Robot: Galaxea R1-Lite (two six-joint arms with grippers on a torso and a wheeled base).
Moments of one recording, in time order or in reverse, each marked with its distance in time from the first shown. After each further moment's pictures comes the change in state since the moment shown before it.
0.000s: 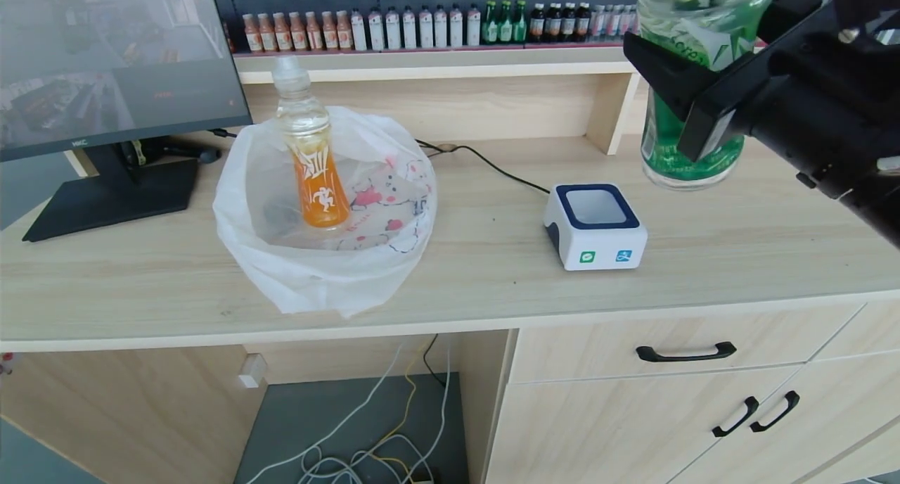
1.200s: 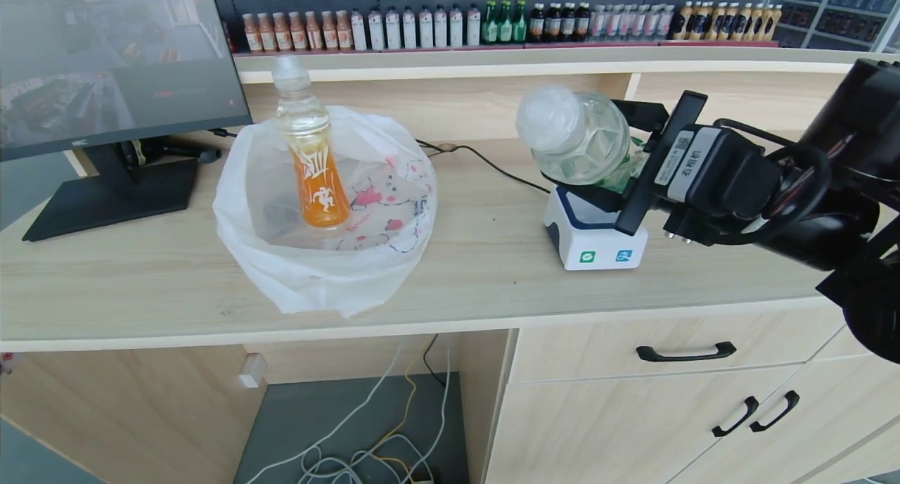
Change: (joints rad) left arm 0.001 0.000 0.000 0.000 0.000 -0.003; right arm -0.206 0.192 -0.023 0.043 0.633 -0.361
